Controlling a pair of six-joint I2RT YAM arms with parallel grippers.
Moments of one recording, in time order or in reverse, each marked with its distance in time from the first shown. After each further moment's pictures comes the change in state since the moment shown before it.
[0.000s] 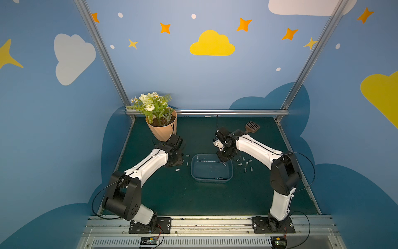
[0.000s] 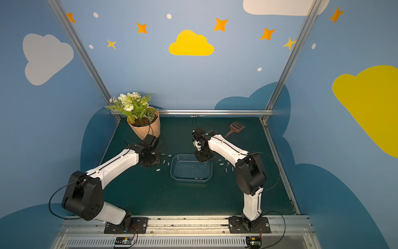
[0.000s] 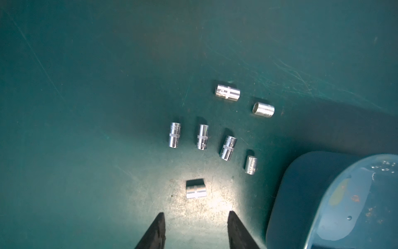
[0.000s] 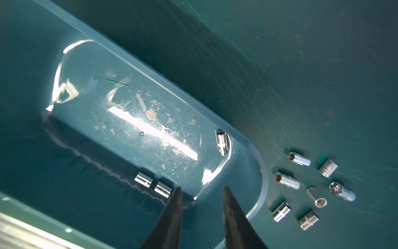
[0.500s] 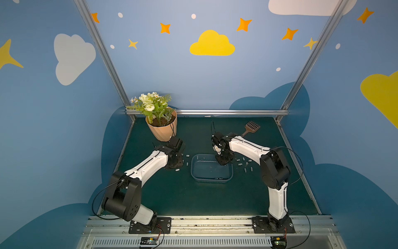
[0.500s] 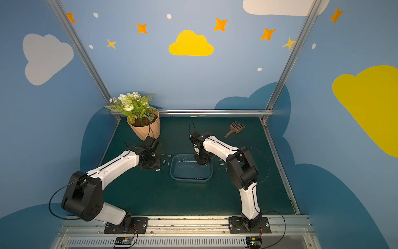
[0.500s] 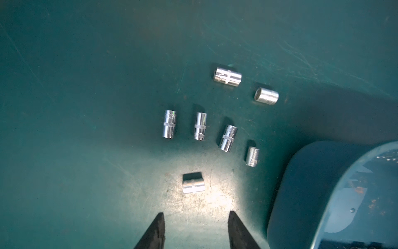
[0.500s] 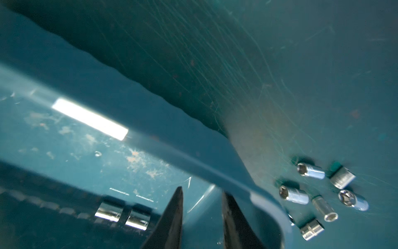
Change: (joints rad) left arm 0.000 -0.008 -0.040 0.025 0.037 -0.004; right arm 0.013 0.124 0.005 -0.007 0.073 0.027
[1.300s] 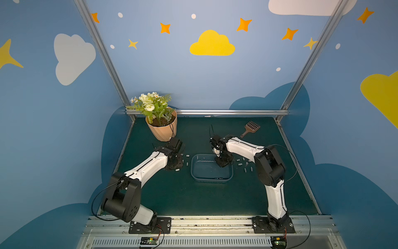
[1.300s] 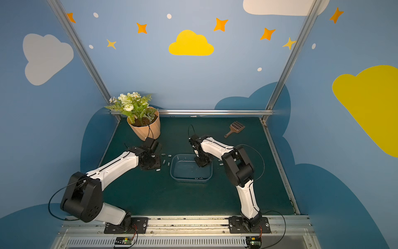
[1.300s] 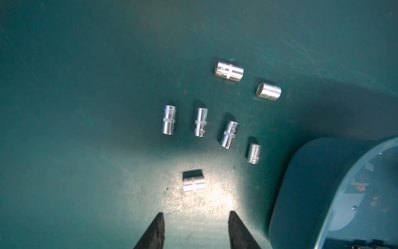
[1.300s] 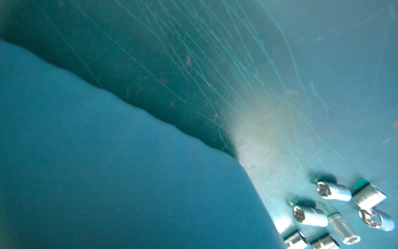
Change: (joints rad) left arm 0.000 -0.011 -0.027 0.011 0.006 -0.004; right arm 0.001 0.064 0.000 0.014 0.011 0.006
